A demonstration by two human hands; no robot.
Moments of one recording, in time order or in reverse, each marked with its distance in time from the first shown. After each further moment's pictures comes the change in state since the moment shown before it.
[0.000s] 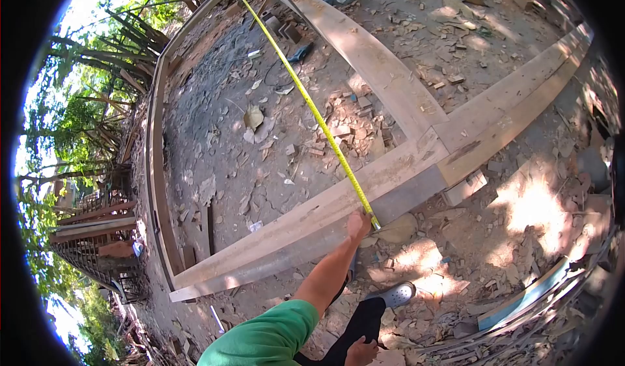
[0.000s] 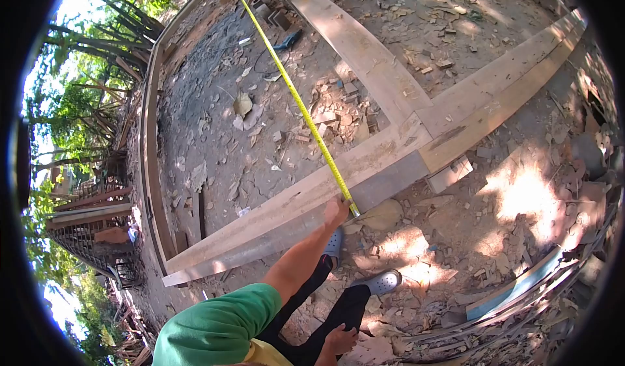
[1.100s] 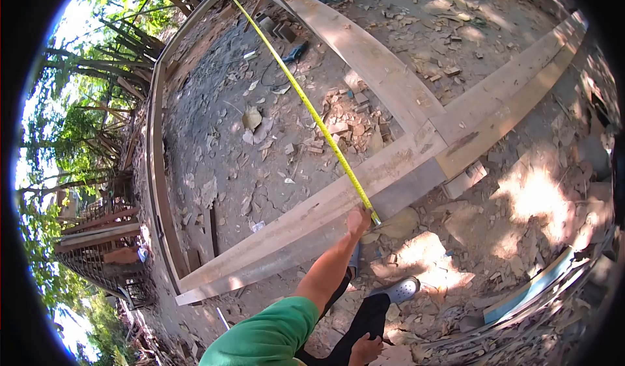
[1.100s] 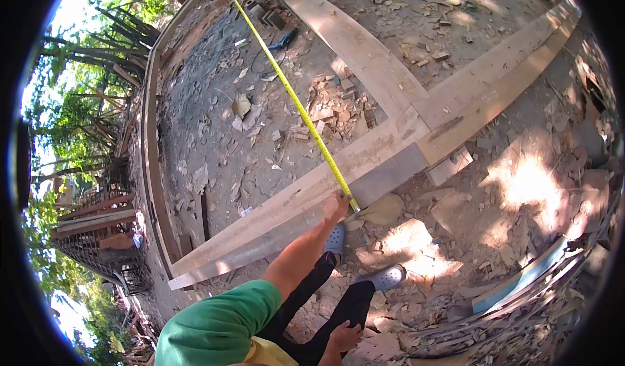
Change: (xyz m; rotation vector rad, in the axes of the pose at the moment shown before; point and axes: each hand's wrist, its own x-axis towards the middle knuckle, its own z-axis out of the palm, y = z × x) left_hand -0.011 0.023 -0.023 0.049 -0.050 -0.013; right_hand 0.005 0.004 0.008 0.011 0.016 -0.007
